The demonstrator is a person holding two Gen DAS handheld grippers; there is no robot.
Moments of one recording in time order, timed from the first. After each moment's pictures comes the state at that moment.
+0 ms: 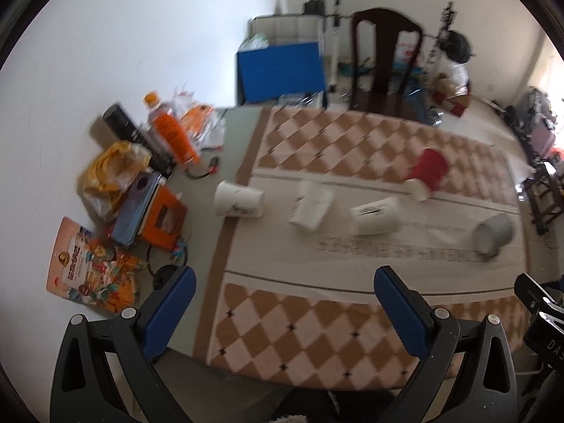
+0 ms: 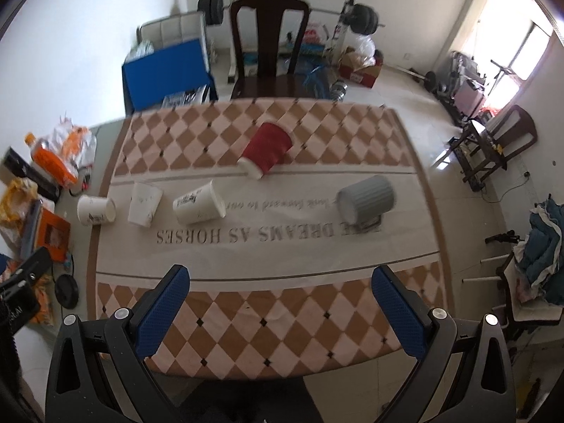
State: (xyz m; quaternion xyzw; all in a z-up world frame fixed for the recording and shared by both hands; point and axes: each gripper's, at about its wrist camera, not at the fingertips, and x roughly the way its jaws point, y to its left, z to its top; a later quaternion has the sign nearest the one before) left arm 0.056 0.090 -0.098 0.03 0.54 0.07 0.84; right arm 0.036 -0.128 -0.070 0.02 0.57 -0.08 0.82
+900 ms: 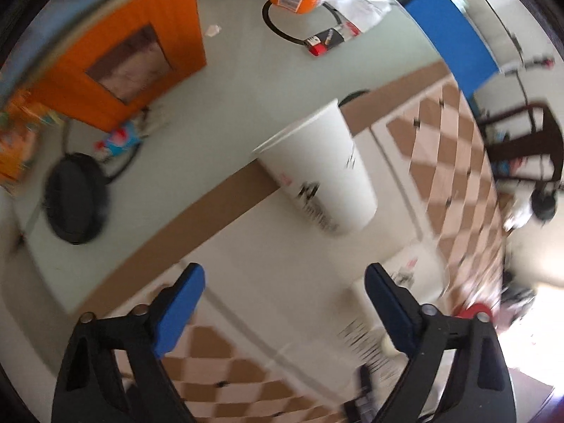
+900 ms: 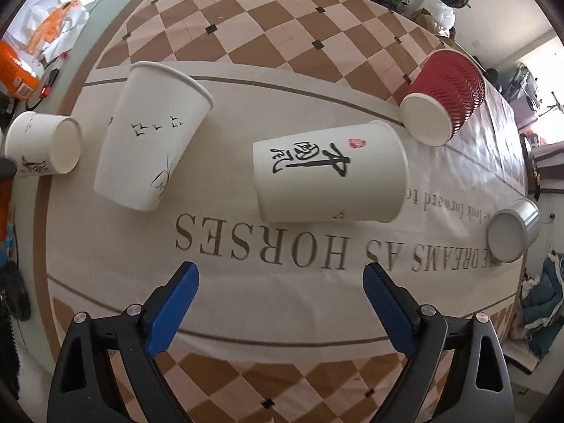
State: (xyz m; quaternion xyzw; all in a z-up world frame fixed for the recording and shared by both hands) left arm 0.183 0.270 -0.313 -0.40 0.61 0.21 0.65; right arm 0.169 0.036 -0.325 -0.06 0.68 -0.03 0.73
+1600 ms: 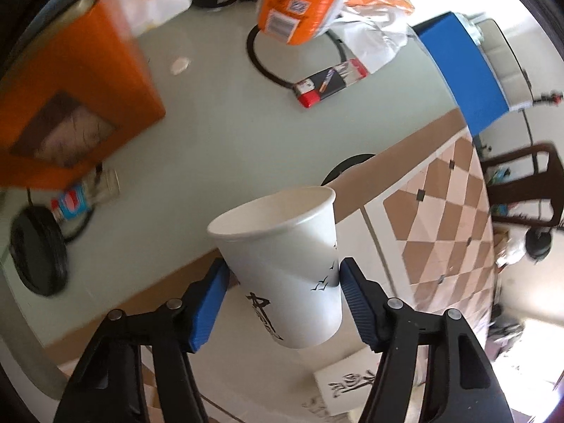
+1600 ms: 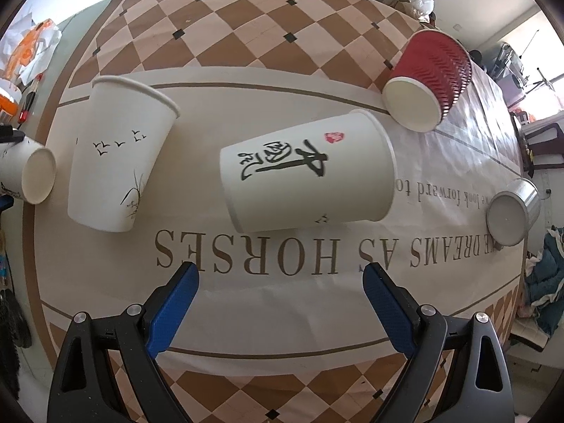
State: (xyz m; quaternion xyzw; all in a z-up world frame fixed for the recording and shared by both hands) left arm 0.232 0.293 -0.336 -0.39 0.59 0.24 0.67; right arm 0.169 0.019 -0.333 -0.04 0.67 -0.07 0.74
